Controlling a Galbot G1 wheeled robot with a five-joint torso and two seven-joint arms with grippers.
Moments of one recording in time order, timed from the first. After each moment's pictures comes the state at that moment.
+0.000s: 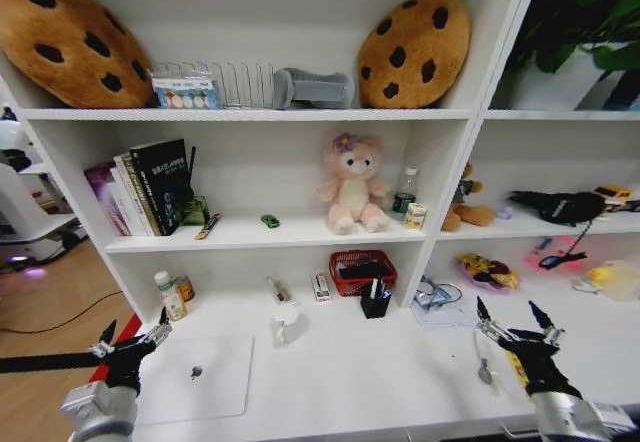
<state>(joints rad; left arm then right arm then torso) 1.82 -1.23 -0.82 -2.31 -0.45 0.10 -0.39 -1.93 1.10 0.99 2.16 0.51 0.28 0.15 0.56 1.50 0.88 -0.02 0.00</state>
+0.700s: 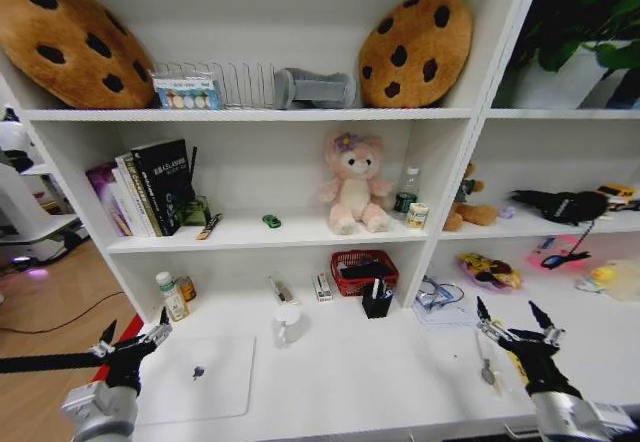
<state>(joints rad) 1.82 -1.23 -0.82 -2.31 -0.45 0.10 -0.39 -1.93 1.10 0.99 2.16 0.51 0.28 0.15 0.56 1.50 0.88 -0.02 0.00</state>
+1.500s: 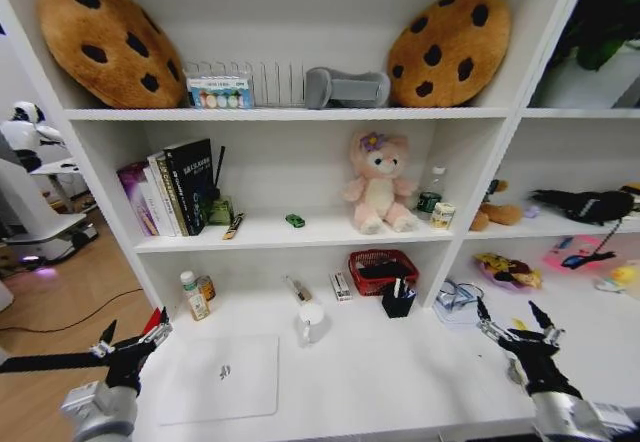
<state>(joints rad) 1.82 -1.23 -0.82 -2.31 -0.45 0.10 -0.39 -1.93 1.10 0.99 2.16 0.51 0.28 0.15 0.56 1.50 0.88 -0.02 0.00</state>
